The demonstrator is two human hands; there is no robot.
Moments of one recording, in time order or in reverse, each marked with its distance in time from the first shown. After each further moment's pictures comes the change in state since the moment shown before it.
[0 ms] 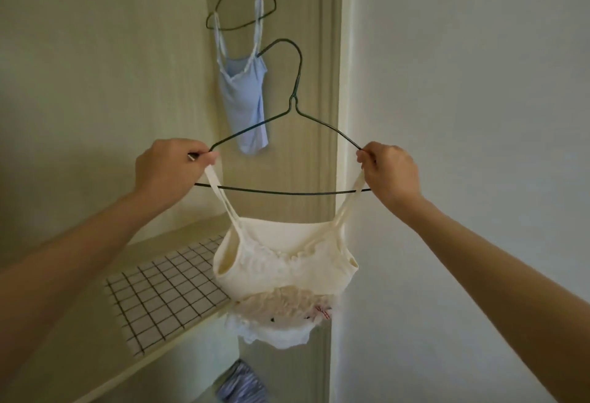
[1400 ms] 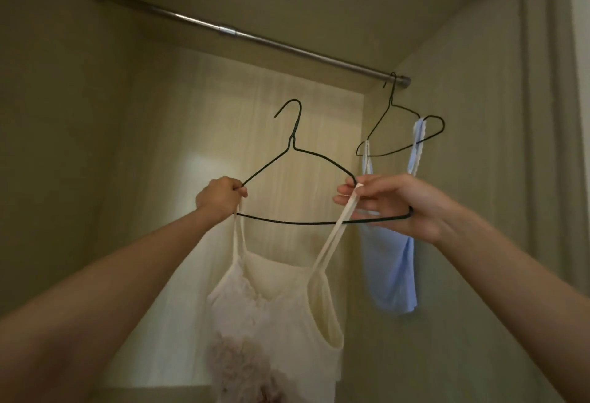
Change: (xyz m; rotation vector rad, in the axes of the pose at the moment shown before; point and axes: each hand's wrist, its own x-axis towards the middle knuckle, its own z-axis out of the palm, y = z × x) left_hand 0.244 -0.160 -0.027 0.302 0.296 -0.447; right_hand 0.241 -0.189 0.103 1.558 -1.064 -0.144
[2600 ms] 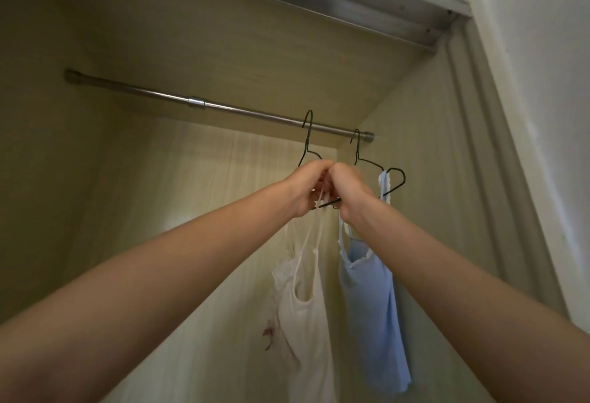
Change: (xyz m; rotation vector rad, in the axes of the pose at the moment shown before) left_hand -0.027 0.245 -0.018 -0.975 -0.429 0.089; right_hand 0.101 -0.063 -0.004 -0.131 0.609 -0.336
